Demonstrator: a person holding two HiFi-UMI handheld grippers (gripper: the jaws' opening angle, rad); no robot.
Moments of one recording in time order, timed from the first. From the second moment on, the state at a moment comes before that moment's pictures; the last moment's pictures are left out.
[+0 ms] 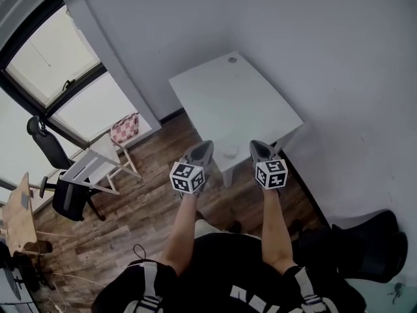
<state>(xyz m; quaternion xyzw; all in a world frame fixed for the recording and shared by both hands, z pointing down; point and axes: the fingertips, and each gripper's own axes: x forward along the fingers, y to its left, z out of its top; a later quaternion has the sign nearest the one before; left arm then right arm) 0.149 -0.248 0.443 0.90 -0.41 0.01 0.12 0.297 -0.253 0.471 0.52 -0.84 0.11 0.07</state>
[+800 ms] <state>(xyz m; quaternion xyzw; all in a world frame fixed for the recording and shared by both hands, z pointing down) 0.137 -0.245 0.456 0.91 -0.40 0.04 0.12 0.293 -0.252 0.458 0.52 -0.84 0.11 0.06</state>
